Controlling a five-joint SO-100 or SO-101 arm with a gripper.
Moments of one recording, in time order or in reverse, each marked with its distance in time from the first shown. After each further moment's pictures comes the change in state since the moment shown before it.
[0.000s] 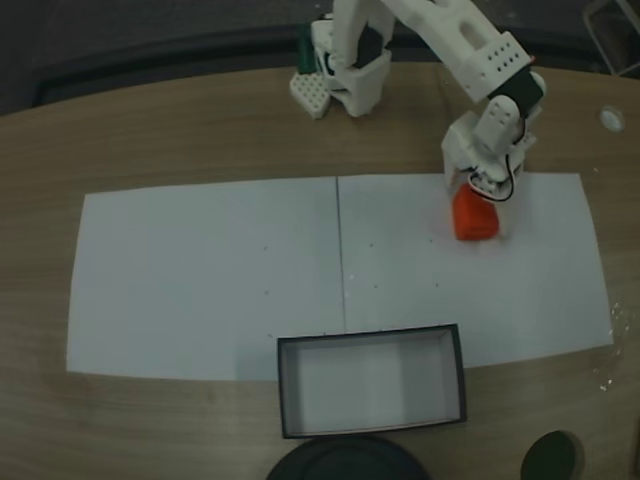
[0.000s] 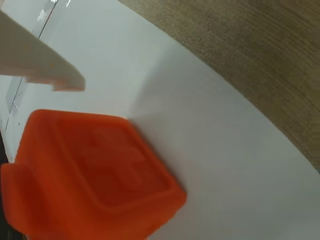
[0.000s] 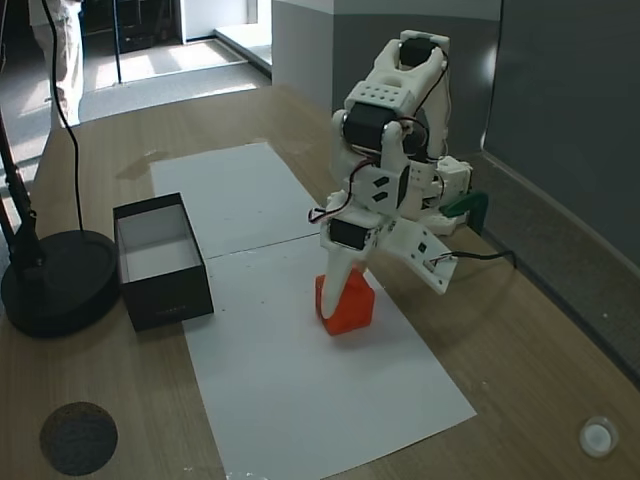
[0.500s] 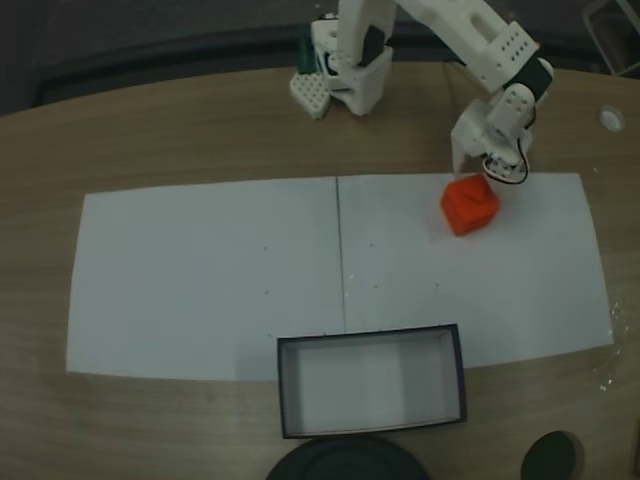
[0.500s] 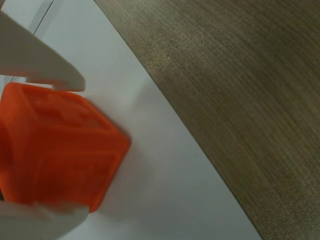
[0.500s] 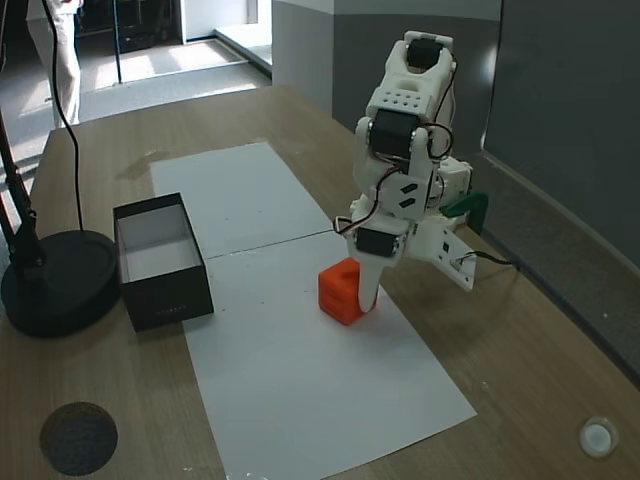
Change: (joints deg) arm -6.0 0.2 0.9 0.4 -2.1
